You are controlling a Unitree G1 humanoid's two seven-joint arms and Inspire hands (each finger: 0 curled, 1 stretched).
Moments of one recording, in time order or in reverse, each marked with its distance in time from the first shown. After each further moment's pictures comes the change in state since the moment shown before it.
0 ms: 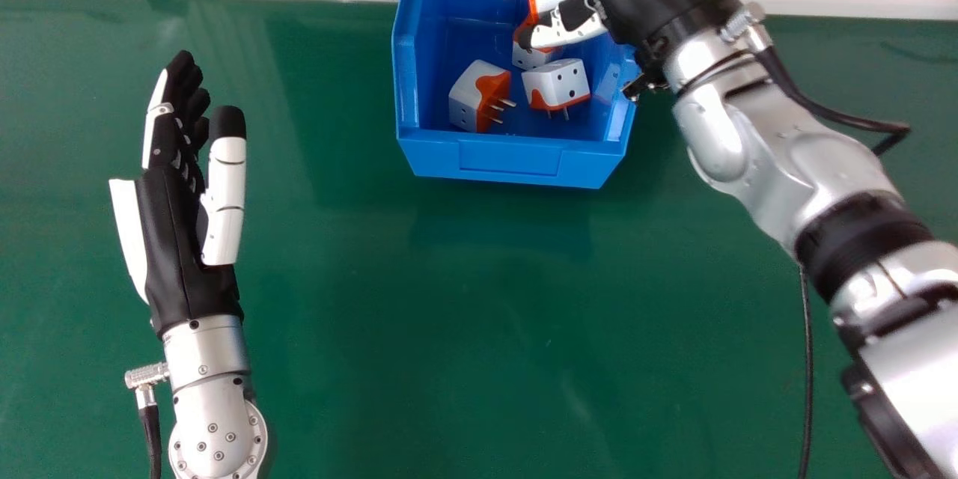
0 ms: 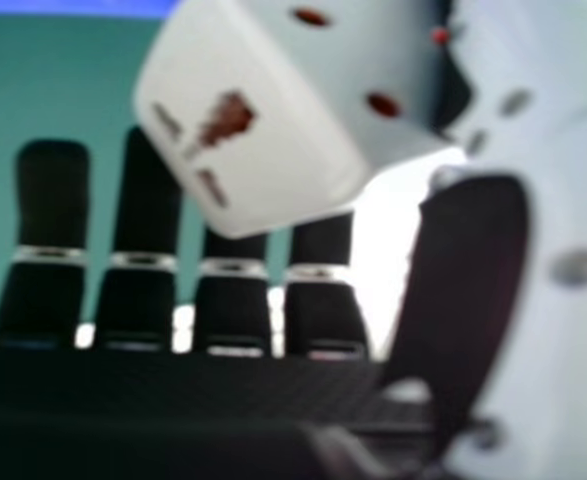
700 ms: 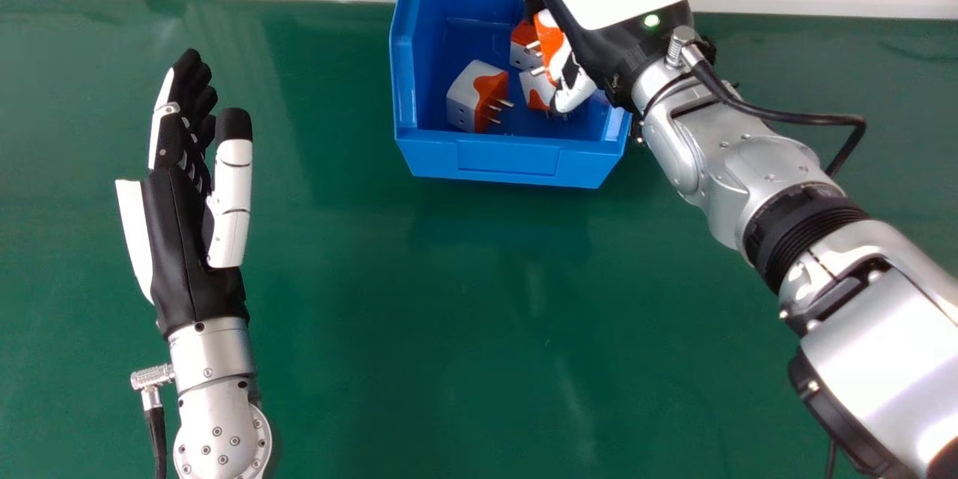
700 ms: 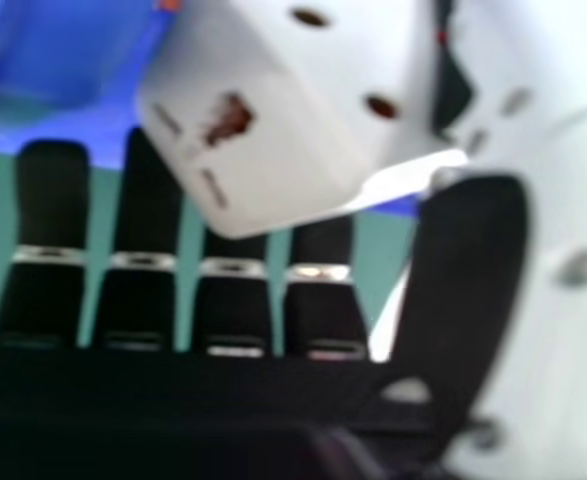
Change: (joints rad) left arm -0.001 -0.006 -0.002 0.021 -0.009 -0.037 -0.015; right arm -0.052 0.068 0.127 0.137 0.007 0.225 0.165
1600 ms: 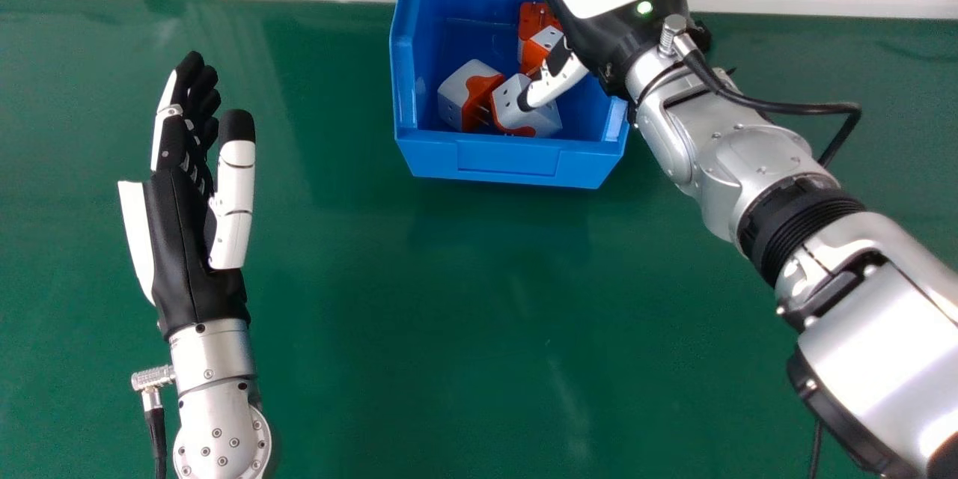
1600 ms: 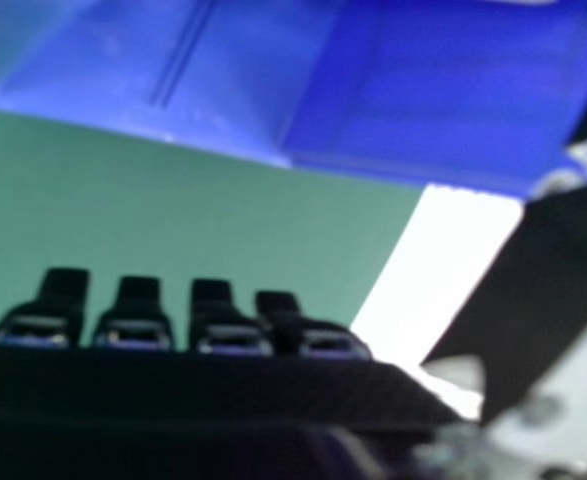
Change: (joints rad) left arm 0.000 0.000 0.002 0.006 -0.003 -0.001 -0.013; right arm -0.018 -0.011 0.030 -0.053 0.007 0.014 -0.054
